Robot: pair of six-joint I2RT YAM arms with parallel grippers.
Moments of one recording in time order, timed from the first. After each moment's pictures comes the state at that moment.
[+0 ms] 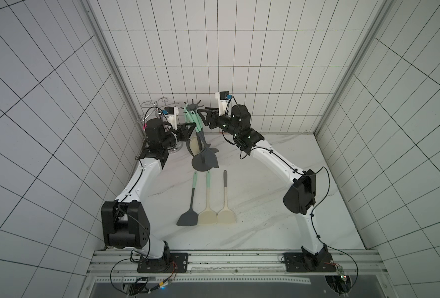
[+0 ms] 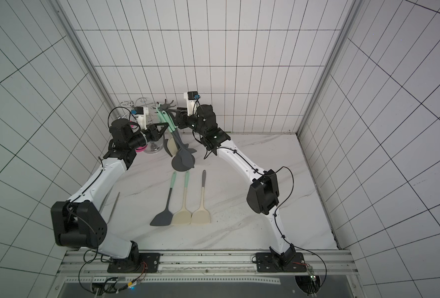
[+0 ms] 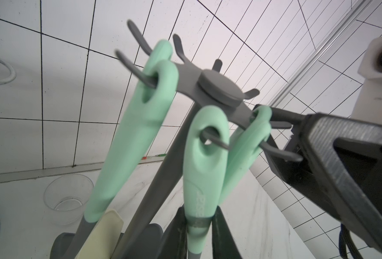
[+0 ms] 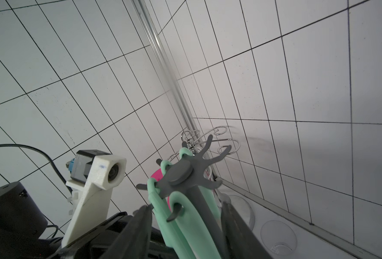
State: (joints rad) left arm -0.02 1.54 1.31 0.10 0.67 -0.45; right arm 0.69 2.18 2.22 0.07 -0.23 0.42
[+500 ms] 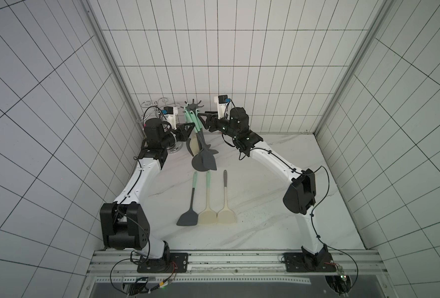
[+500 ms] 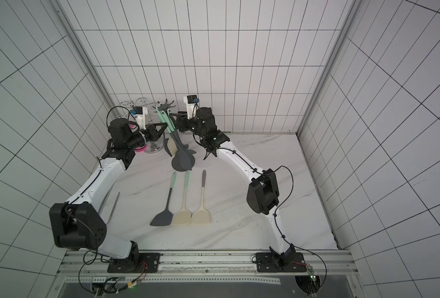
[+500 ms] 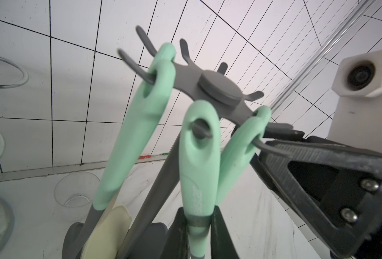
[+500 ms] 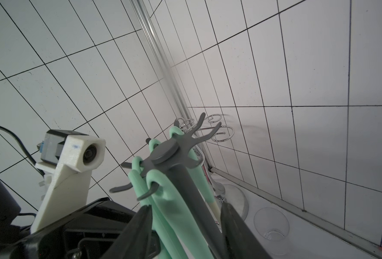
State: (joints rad) left arm -0.02 1.52 1.32 0.05 0.66 -0.42; right arm 0.68 2.18 2.18 0.07 -0.23 0.41
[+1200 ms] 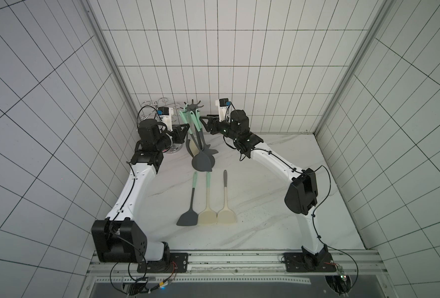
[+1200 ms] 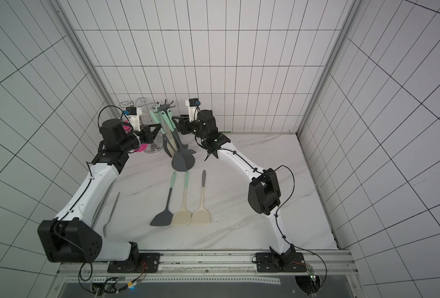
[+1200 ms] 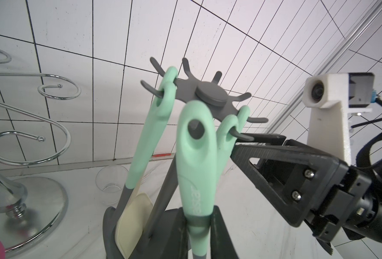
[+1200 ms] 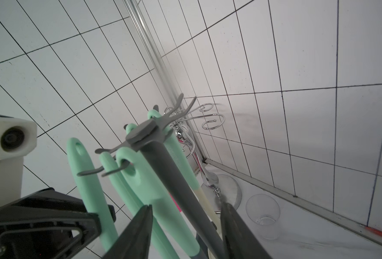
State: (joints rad) left arm -0.01 1.39 1.32 -0.12 0.55 -0.32; right arm 0.67 2.14 2.07 0.08 -0.24 0.41
